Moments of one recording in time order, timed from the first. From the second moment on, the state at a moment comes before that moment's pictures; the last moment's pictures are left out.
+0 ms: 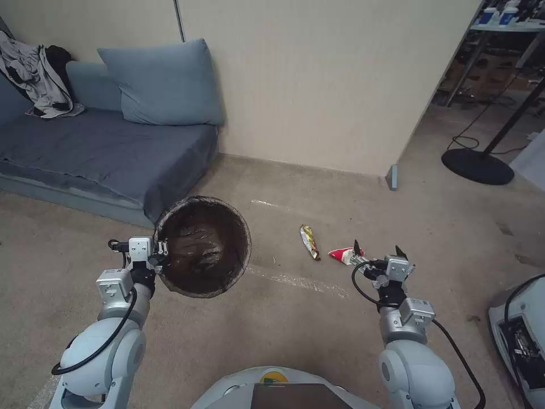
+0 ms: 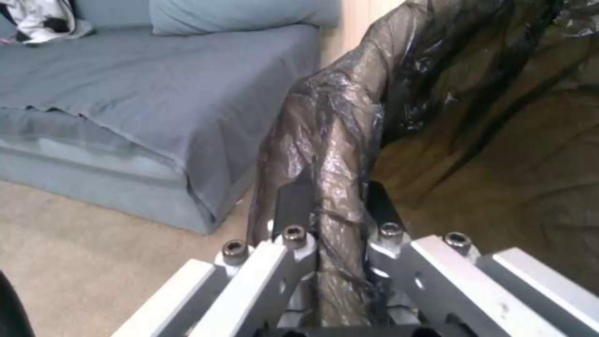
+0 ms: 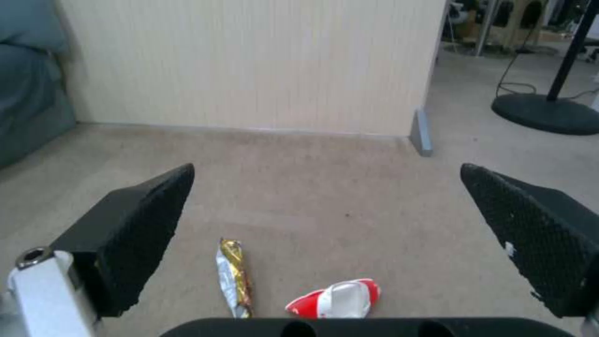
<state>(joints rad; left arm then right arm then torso) 1.61 -1.37 -0.71 -2.42 -0.22 0.52 -0.11 -1.70 1.53 0.61 2.27 0.07 -0.16 0.15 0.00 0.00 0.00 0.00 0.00</state>
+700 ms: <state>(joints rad) 1.60 -1.37 -0.71 -2.40 -0.21 0.52 -0.11 -1.70 1.54 0.61 2.28 0.07 -0.16 0.15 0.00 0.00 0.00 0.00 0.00</state>
